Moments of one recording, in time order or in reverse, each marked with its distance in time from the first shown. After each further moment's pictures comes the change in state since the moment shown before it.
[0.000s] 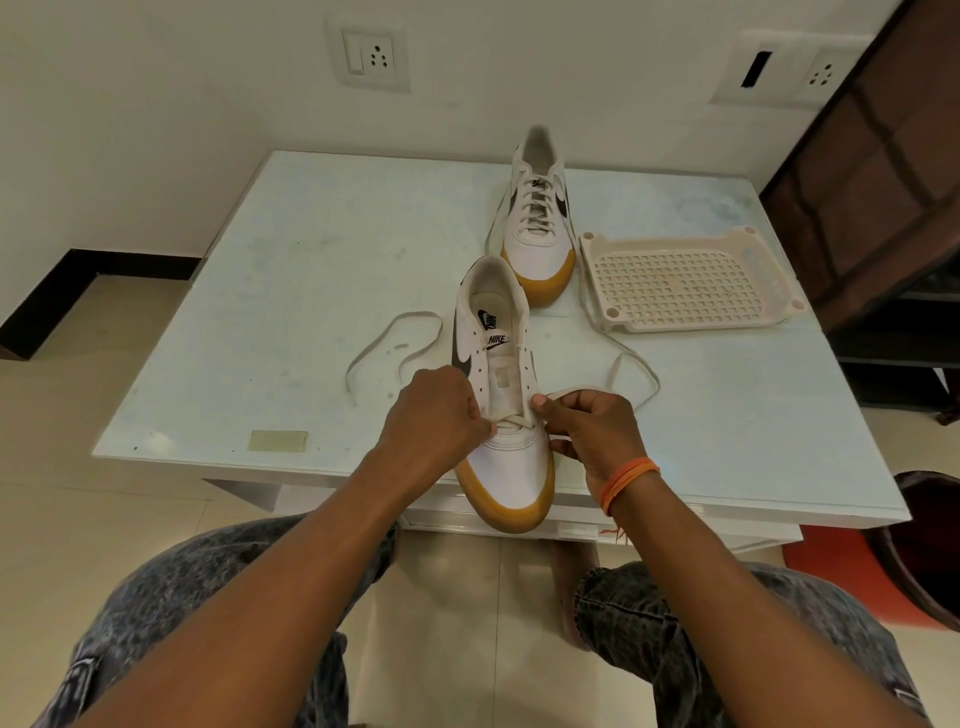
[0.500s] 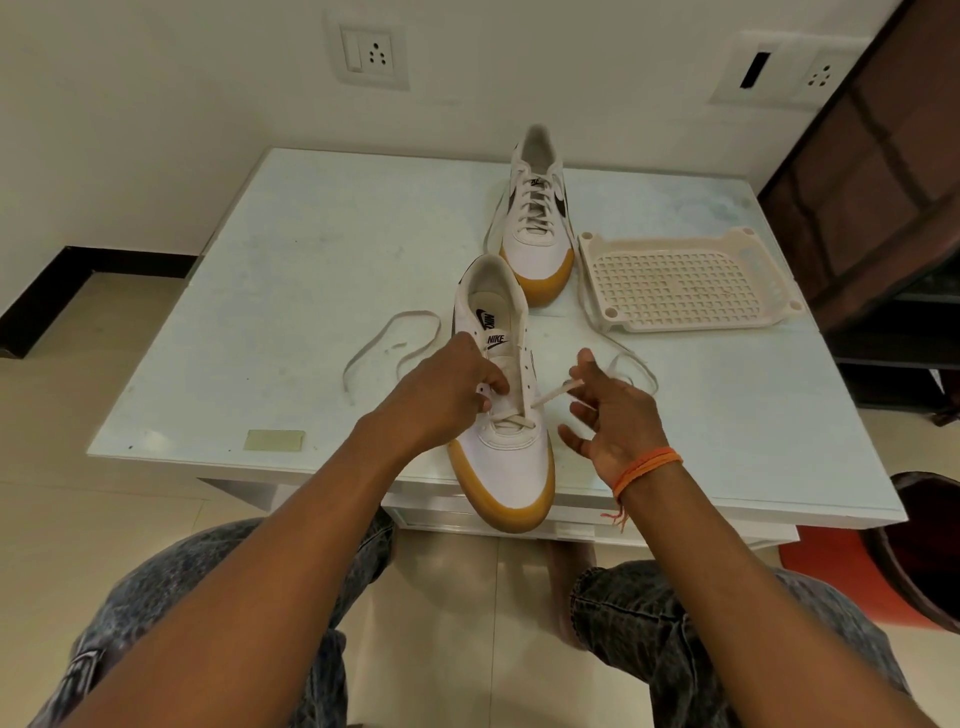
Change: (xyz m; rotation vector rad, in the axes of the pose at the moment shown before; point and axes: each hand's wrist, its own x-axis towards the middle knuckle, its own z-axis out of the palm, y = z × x) left_hand 0.023 0.004 -0.010 0.127 -0.062 0.288; right_hand 0.009 -0.015 -0.013 0.345 0.086 0.216
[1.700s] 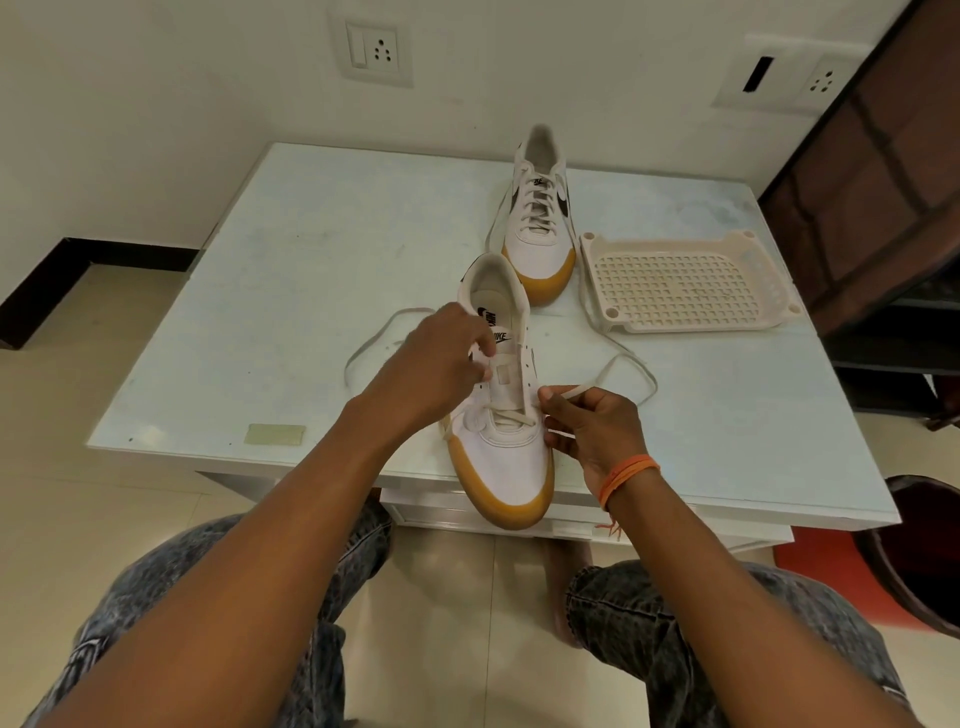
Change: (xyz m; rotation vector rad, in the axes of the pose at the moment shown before) left_hand 0.000 -0.003 -0.014 -0.083 0.189 0.000; right_hand -0.008 0.019 0.005 -0.201 -0.093 -0.174
